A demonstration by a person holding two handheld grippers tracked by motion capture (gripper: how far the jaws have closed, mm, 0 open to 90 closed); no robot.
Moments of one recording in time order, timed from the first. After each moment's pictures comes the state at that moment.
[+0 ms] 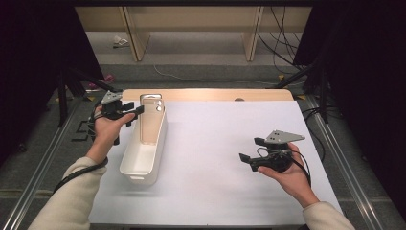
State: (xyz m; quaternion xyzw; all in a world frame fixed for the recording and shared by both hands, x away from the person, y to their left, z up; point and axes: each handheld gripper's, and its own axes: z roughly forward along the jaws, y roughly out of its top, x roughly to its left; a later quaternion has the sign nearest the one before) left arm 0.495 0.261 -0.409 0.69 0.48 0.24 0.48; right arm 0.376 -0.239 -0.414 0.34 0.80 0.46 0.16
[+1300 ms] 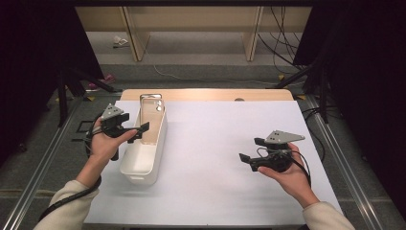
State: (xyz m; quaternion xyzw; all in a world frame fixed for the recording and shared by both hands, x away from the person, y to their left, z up) left arm 0.439 0.243 -0.406 0.71 0.45 0.23 0.48; right arm 0.376 -0.239 -0.414 0.34 0.80 0.46 0.16
